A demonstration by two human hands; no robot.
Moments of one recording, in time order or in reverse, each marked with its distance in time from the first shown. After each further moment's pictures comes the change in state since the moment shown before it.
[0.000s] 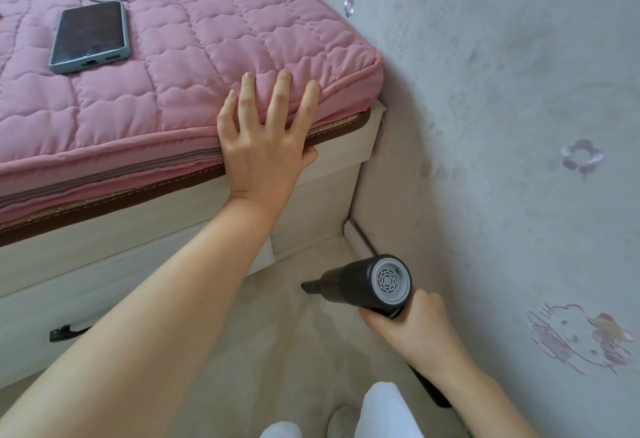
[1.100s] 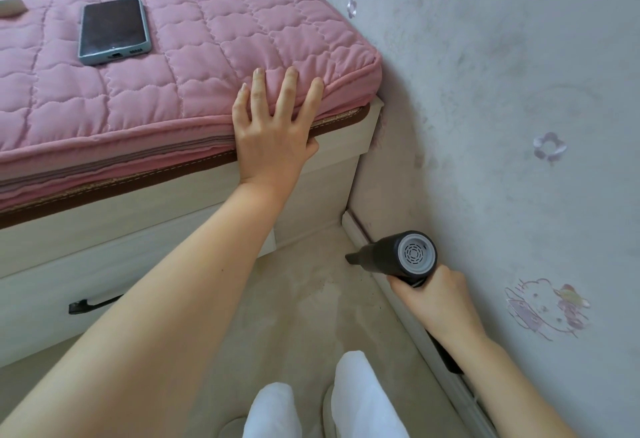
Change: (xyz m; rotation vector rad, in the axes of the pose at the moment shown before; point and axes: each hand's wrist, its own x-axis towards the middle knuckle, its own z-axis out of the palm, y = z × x) left_hand 0.002 0.001 -0.008 -0.017 -0.095 -0.023; right_hand 0.000 0.016 -0.025 -0.132 0.173 0.134
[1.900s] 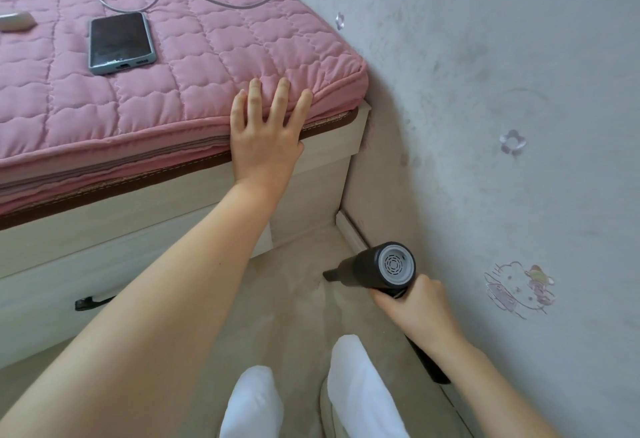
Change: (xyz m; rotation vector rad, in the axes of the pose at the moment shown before) left_hand -0.004 -0.007 -0.009 -0.059 -0.051 0.014; right_hand -0.031 -0.001 0.005 0.030 -0.066 -0.030
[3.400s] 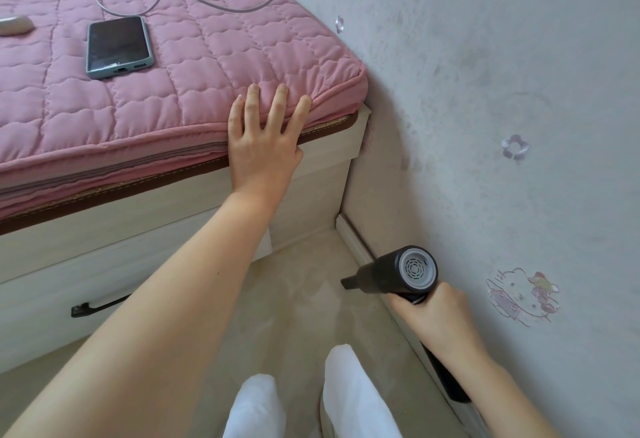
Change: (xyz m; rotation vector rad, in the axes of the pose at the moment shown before) left_hand -0.004 0.001 0.002 -0.001 0.017 0.002; right_hand -0.002 0.009 -0.016 0.004 0.044 0.101
